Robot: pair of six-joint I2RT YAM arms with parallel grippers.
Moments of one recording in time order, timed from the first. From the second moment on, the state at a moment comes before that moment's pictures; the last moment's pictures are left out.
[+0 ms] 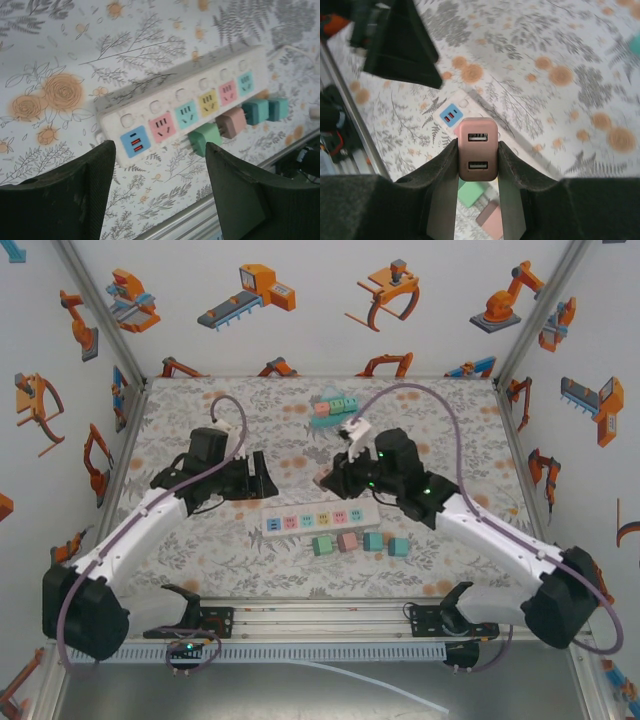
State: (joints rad) left arm -0.44 1.18 0.91 -0.50 0.28 -0.38; right arm 0.72 1.19 0.93 -0.12 -0.28 0.17
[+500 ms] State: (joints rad) left arm -0.44 0.88 0.86 -0.45 0.58 -0.15; right arm 0.53 0.40 0.57 -0.51 0.16 0.84
